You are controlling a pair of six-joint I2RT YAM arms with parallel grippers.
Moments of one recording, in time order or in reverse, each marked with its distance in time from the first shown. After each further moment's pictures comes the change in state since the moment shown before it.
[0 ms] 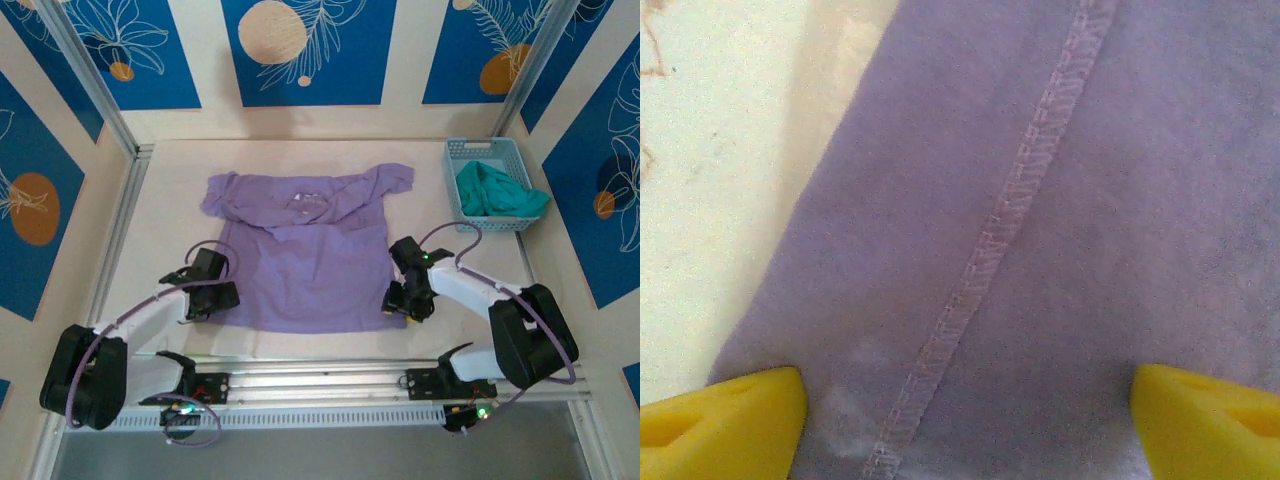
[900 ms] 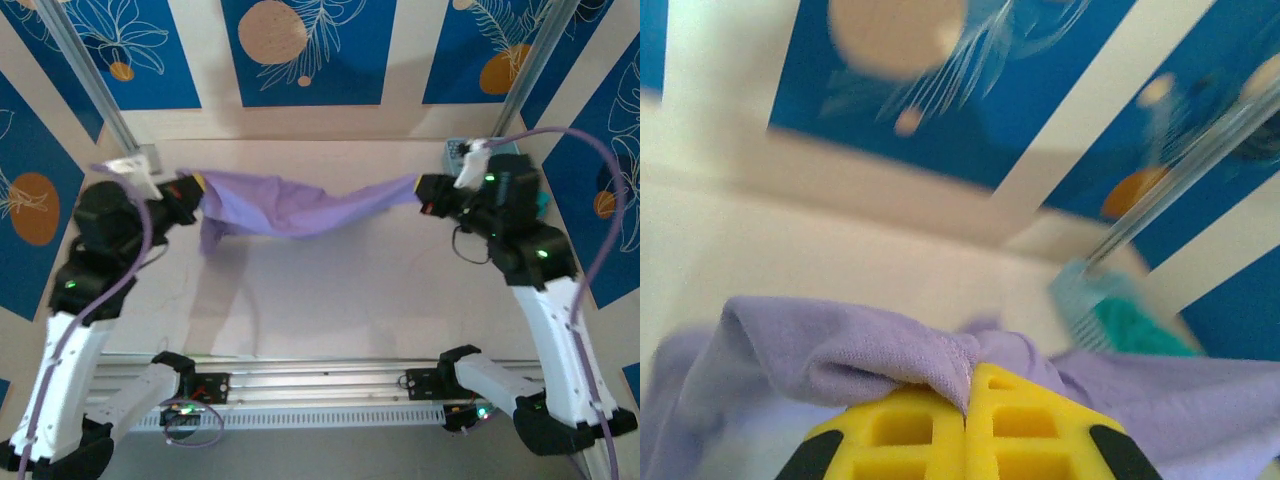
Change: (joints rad) left arm 0.018 -0.300 0.916 -0.071 0.254 0.100; right arm -0.153 -0.364 0.878 -0.049 -0.068 -0.247
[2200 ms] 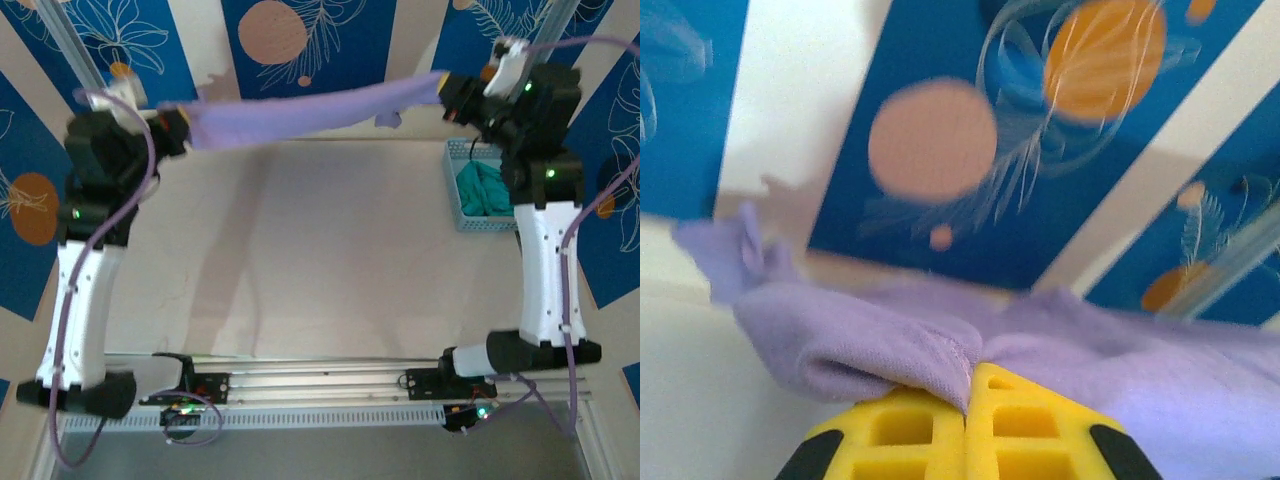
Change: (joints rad) left arm 0.174 0.246 0.105 0.112 0.071 0.036; right arm -0.211 0.342 0.319 0.212 -0.201 -0.056
